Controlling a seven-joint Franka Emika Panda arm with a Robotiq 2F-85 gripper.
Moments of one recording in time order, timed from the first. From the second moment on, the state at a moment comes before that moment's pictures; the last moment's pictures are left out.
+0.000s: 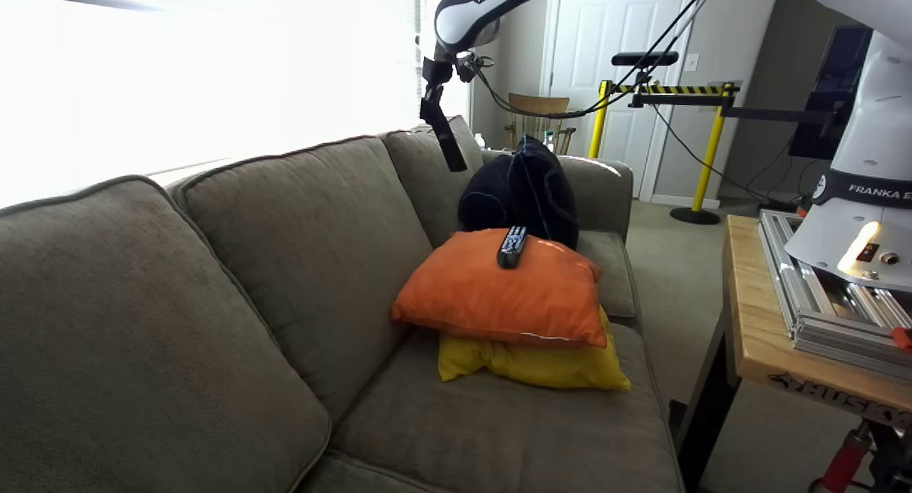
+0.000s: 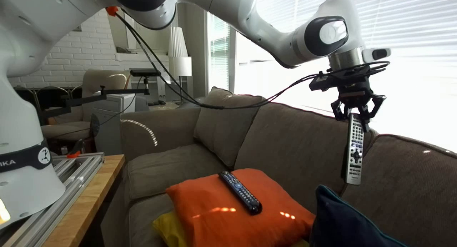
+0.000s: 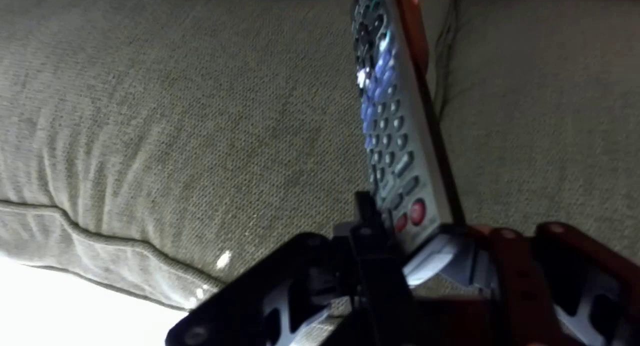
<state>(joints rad) -0.01 0.94 -0.08 -1.03 -0.15 2.30 -0.30</state>
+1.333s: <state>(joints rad) 0.03 0.56 -0.01 -1.83 -0.24 2.58 -0.36</state>
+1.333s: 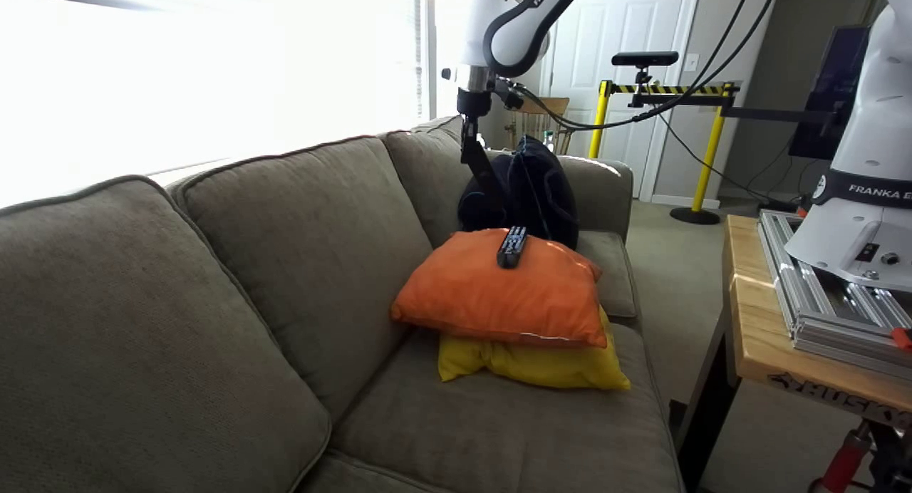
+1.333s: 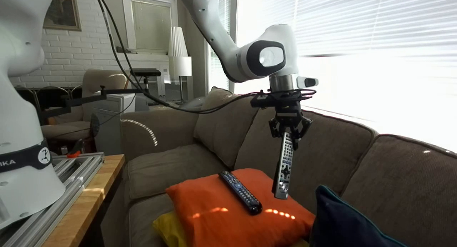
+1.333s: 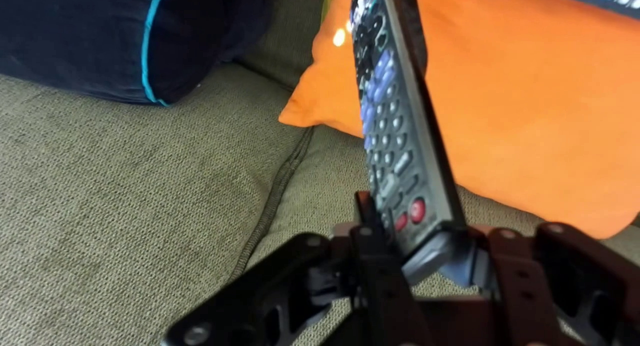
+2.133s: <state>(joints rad) 0.03 0.53 -0.02 -2.10 -0.32 3.00 -0.36</state>
